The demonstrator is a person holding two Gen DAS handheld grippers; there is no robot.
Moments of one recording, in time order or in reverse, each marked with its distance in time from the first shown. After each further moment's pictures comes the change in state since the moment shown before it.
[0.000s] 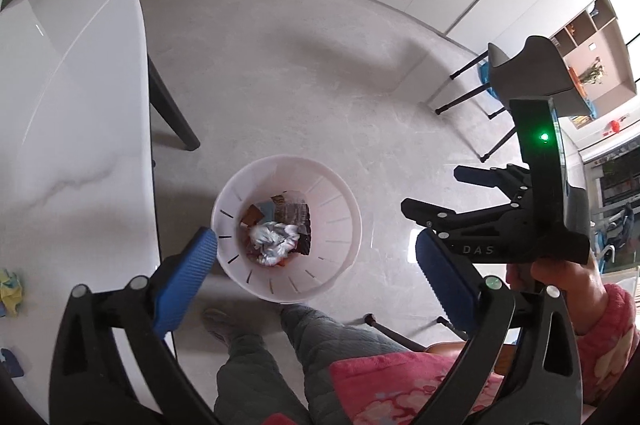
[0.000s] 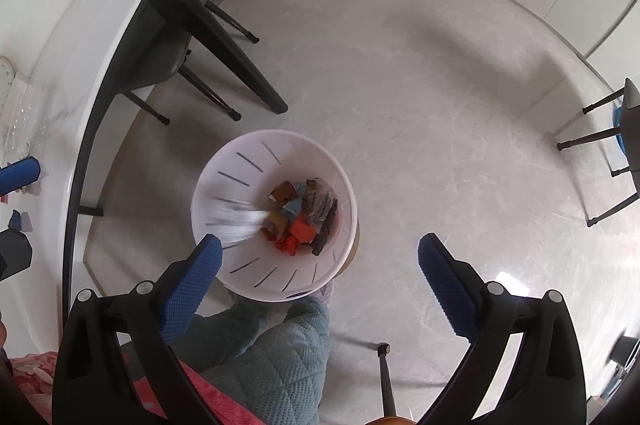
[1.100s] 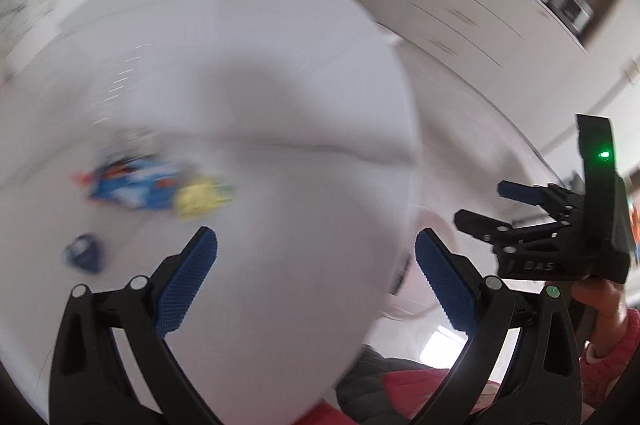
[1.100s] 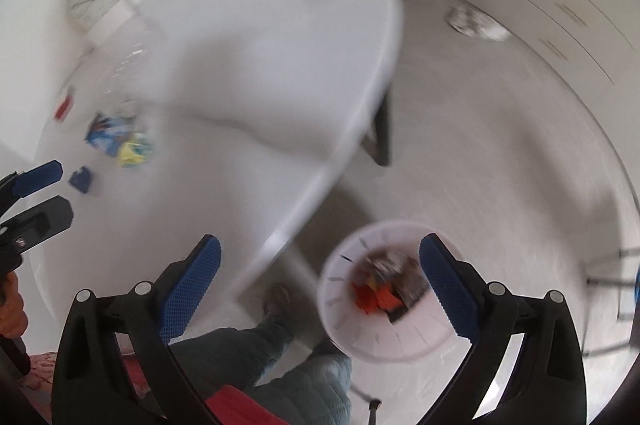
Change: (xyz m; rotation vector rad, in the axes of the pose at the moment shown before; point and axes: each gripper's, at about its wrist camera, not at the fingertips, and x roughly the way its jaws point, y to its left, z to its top) left arm -0.136 0.152 -0.101 -0.450 -0.253 0.300; right arm -0.033 0.220 0.046 -0.437 -0.093 0.168
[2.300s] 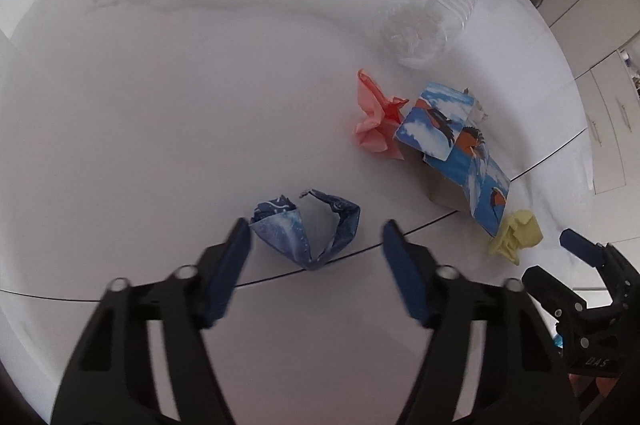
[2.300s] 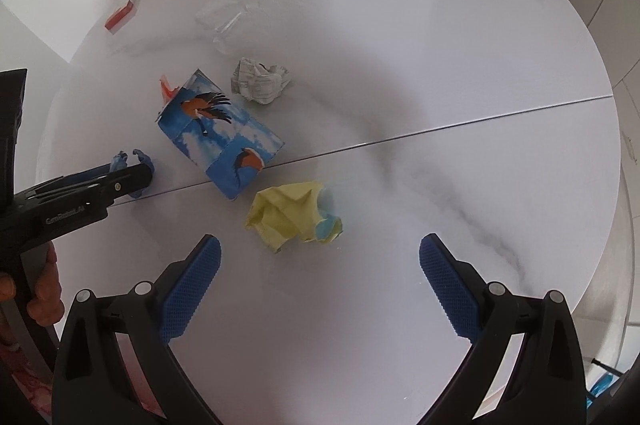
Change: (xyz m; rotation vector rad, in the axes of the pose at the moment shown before) left arm 0.054 0.216 -0.041 -0.540 0.109 0.203; right arm 0.093 0.190 0.072 -0.330 0.145 0.092
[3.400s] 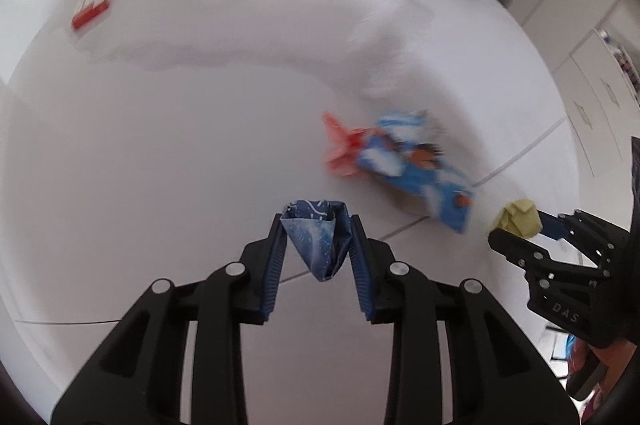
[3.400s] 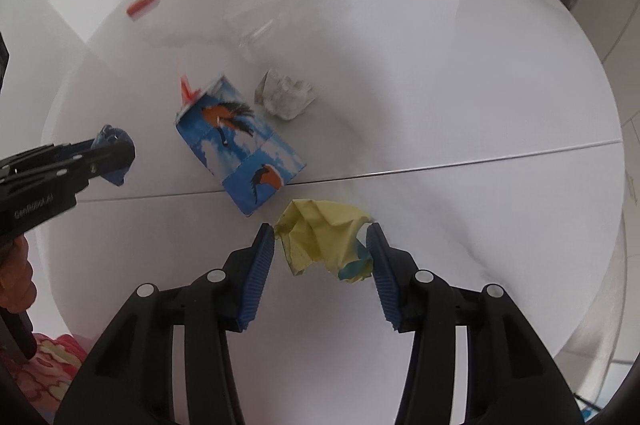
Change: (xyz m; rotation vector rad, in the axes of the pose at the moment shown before) left arm -0.047 -0.015 0.000 0.123 -0.109 -0.015; right arm -0.003 0.010 0.009 -0.094 -0.058 0.010
